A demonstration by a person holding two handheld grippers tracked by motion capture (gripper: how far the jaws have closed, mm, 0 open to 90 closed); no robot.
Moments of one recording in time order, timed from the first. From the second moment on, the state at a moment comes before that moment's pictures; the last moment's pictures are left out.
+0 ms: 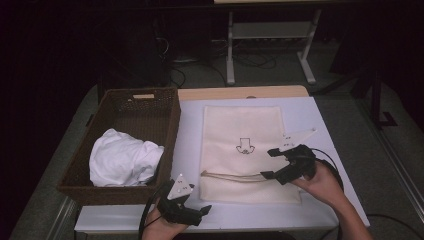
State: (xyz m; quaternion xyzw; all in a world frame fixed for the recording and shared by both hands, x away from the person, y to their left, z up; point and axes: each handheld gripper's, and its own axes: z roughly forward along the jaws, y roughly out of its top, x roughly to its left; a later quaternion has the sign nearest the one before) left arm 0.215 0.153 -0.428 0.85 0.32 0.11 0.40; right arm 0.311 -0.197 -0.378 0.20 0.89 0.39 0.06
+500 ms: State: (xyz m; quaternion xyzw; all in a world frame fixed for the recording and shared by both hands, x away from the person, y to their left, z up) left arm 0.215 0.152 -0.429 0.85 0.32 0.10 0.40; right arm 0.350 -0.148 -0.409 0.15 0.93 0.32 0.03
